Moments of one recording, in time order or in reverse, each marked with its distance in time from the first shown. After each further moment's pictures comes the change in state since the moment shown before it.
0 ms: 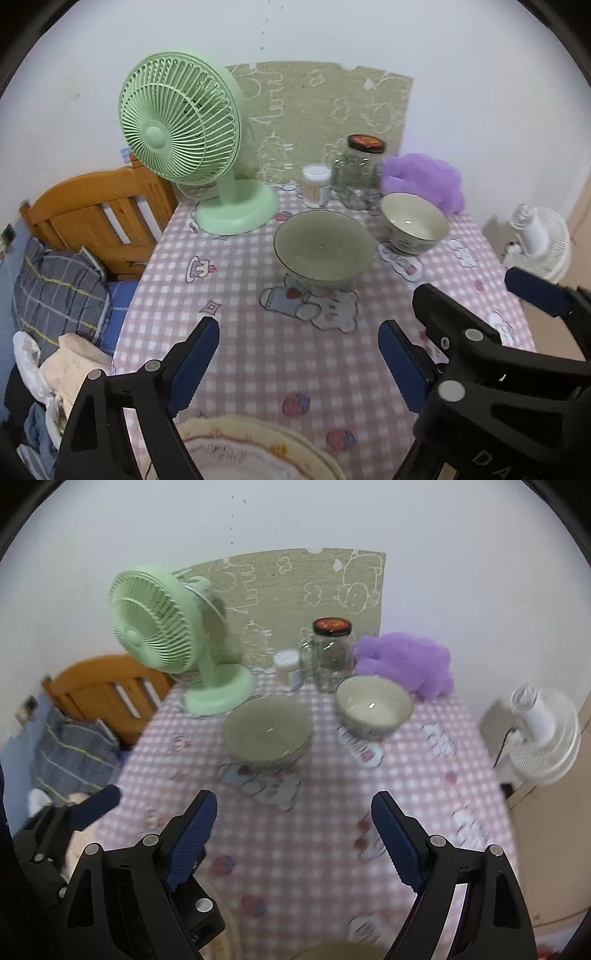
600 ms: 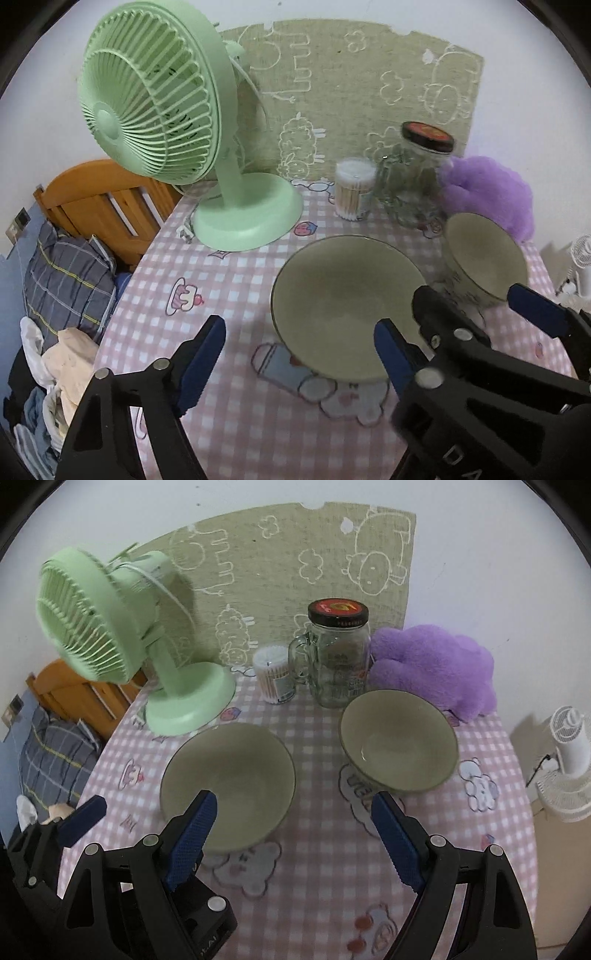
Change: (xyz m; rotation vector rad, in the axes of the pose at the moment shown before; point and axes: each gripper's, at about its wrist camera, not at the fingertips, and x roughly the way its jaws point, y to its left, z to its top) left arm 0.115 -0.011 0.057 -0.090 0.047 0.148; right arm 0.133 -0.025 0.055 0.032 0.055 0.076
